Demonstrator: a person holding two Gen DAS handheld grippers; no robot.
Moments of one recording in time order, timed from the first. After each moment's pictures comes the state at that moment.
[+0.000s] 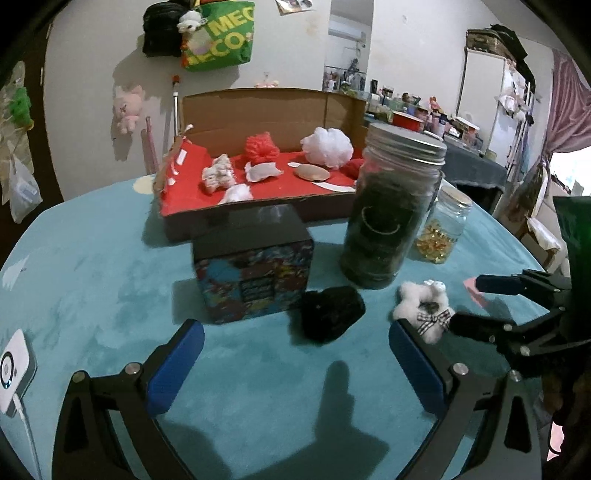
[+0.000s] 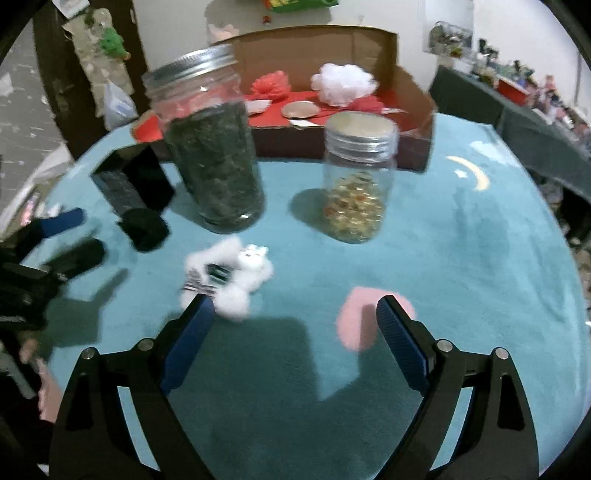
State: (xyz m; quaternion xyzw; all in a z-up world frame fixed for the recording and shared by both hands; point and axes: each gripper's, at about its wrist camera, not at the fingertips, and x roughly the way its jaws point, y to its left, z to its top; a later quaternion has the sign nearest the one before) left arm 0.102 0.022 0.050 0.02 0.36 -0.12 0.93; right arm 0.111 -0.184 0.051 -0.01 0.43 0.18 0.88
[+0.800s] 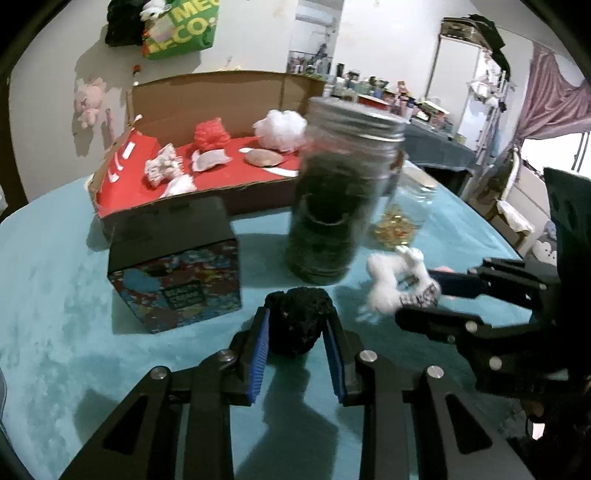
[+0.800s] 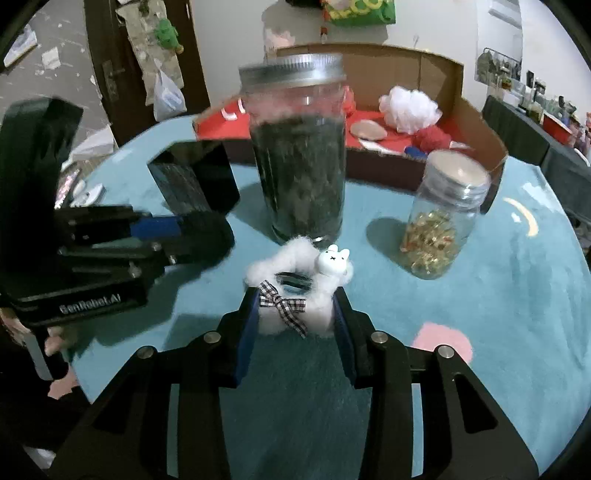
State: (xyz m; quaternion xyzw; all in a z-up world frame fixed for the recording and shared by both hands) left arm 0.106 -0.005 0.048 0.02 0.38 -0.19 0.90; right arm 0.109 -0.149 0.059 -0.05 0.39 0.25 0.88
